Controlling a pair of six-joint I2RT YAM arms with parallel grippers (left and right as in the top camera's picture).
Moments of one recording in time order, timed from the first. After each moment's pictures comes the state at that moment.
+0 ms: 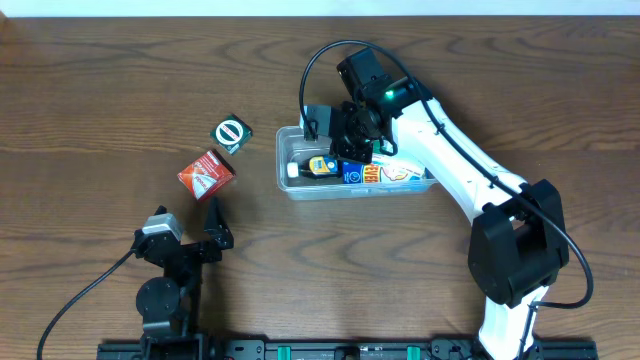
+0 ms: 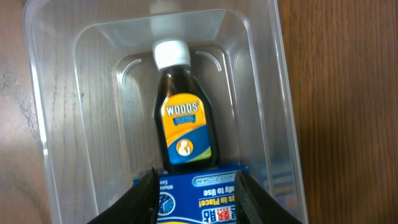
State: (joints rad) left arm 0.06 0.02 0.02 -0.11 0.02 -0.26; right arm 0.52 2.01 1.67 -0.89 -0.31 -0.88
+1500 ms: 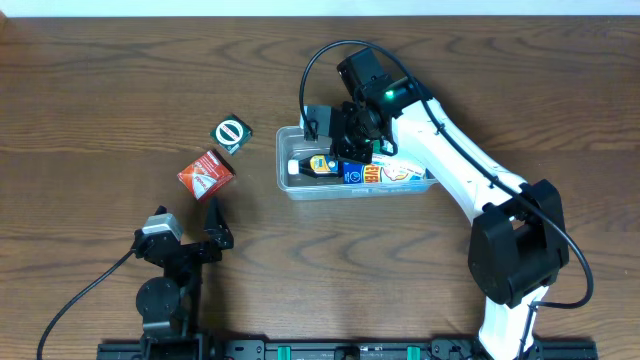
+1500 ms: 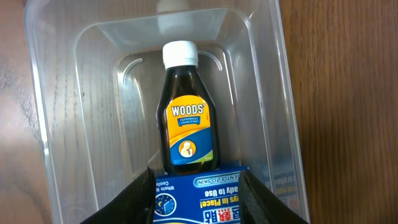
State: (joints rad) left arm 0.06 0.02 0.02 -0.11 0.02 -0.26; right arm 0.52 2.01 1.67 -0.90 -0.31 -0.87
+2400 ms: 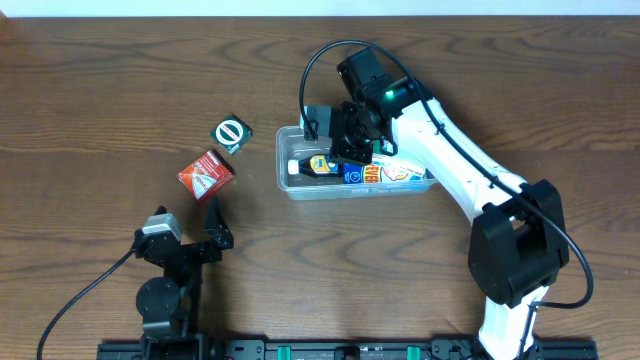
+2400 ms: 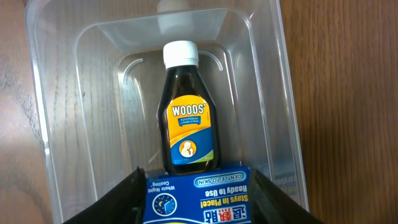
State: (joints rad) left arm 0.06 0.02 0.02 -0.11 0.02 -0.26; right arm 0.52 2.01 1.67 -0.90 -0.32 -0.87
